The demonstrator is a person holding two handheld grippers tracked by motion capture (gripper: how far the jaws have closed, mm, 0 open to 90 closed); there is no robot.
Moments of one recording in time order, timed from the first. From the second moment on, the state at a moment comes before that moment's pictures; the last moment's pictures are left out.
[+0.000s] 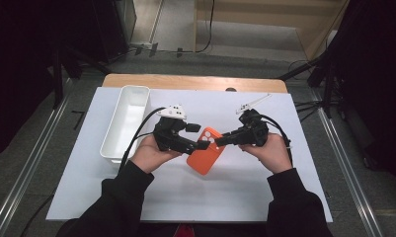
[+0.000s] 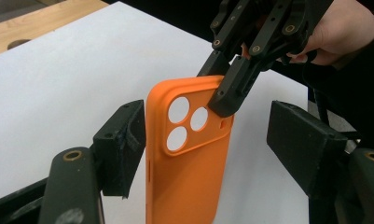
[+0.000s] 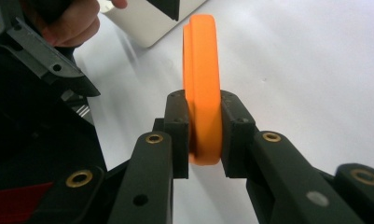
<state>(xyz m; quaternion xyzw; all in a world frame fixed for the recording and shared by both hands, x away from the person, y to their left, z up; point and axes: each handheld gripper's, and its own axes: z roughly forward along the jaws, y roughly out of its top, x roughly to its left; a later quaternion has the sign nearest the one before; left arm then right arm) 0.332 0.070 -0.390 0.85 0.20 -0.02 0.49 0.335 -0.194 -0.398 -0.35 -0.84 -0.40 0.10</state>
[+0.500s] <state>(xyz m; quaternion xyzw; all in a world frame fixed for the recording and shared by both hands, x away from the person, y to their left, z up) 0.334 0.074 -0.398 0.84 0.22 -0.02 0.50 0.336 -0.200 -0.395 -0.39 -0.82 -0.41 0.08</state>
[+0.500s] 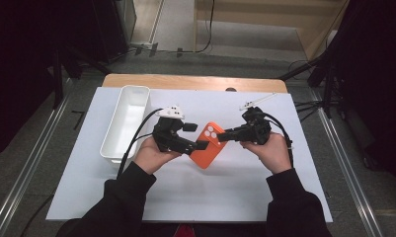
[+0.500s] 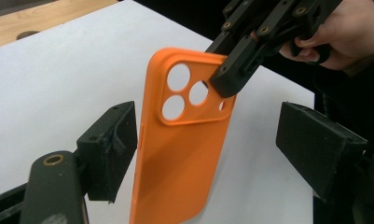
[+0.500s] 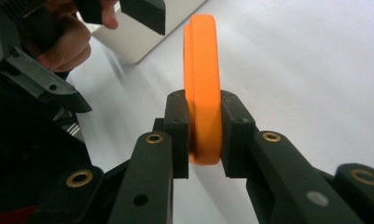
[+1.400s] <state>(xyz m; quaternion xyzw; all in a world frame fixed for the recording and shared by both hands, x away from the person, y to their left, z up) 0.331 0.064 -0.409 0.83 0.25 0.04 0.49 0.338 -0.191 -0.392 -0.44 -0.81 -0.39 0.07</state>
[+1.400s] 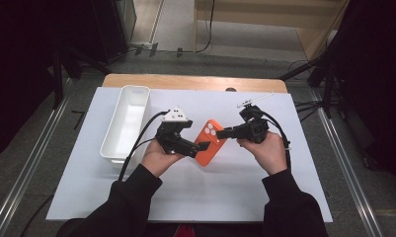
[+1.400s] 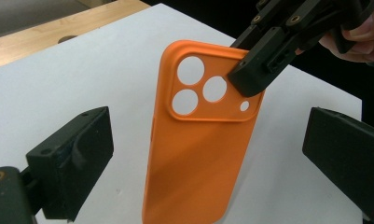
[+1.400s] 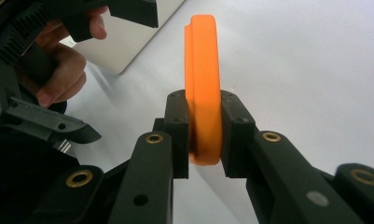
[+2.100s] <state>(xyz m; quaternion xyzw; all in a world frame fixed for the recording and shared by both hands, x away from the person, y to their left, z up) 0.329 0.058 -0.406 0.84 0.24 0.09 0.48 0.345 -0.173 -0.387 -0.45 -0.81 -0.36 0.08</state>
